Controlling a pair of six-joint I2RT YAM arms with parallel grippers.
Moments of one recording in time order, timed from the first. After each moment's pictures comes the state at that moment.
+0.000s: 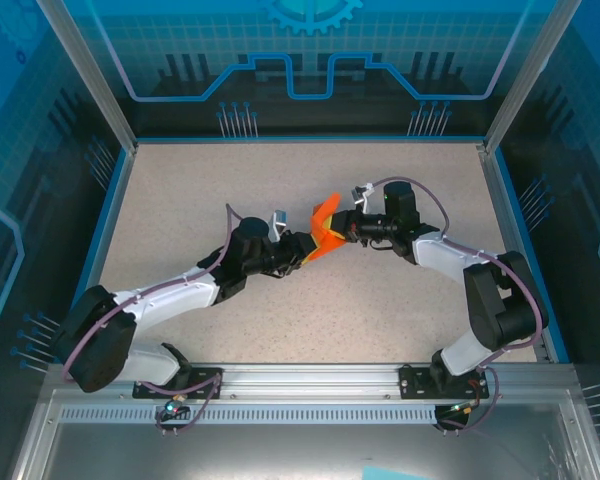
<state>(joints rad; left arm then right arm) -0.66 1.35 0.70 0.28 0.35 -1.34 0.33 1.58 0.84 0.23 -0.89 0.96</state>
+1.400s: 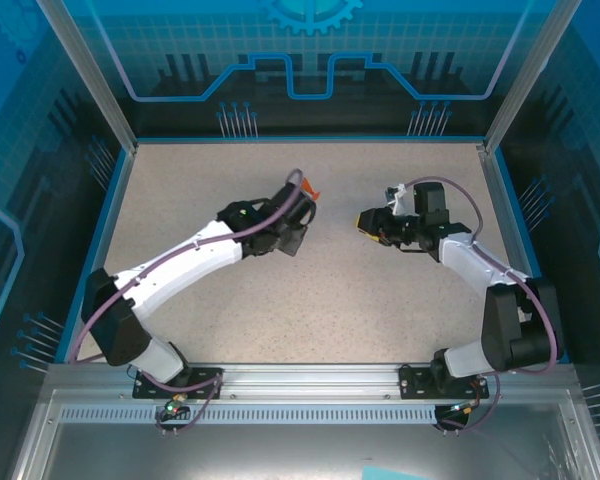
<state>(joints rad) -0.81 1.56 1.42 -0.92 -0.41 -0.24 0.15 1.43 0.85 -0.17 -0.78 0.66</state>
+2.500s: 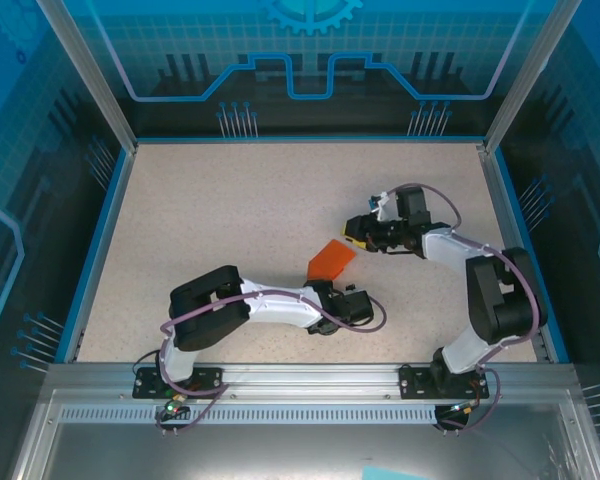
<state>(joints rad) -1.19 1.98 1.21 -0.65 -0.76 0.24 0.22 1.63 0.85 -0.05 -0.82 0.71</state>
